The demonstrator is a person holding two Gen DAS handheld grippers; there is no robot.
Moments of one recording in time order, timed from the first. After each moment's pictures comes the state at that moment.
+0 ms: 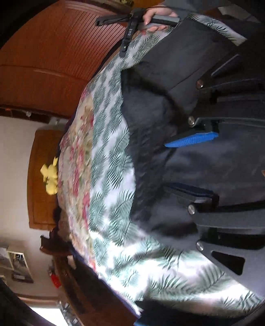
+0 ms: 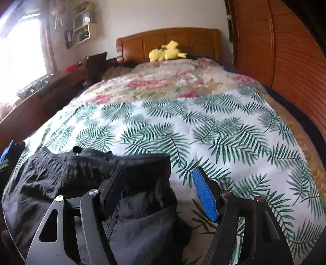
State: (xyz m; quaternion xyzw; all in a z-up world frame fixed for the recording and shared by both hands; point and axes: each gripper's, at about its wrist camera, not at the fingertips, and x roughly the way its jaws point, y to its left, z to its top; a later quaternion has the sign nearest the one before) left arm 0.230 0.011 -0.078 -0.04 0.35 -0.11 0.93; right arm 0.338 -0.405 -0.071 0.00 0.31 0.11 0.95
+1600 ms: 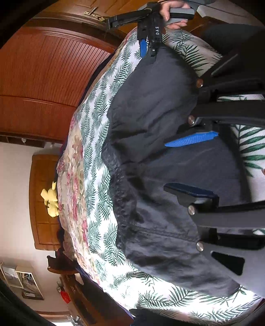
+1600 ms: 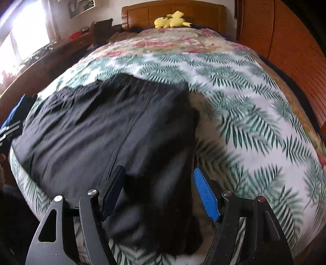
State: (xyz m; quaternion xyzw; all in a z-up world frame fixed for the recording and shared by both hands) left arm 0.133 -0.058 -0.075 0.00 0.34 -0.16 0.92; right arm 0.175 -0.392 -0.121 -0.03 0.43 0.11 0.90
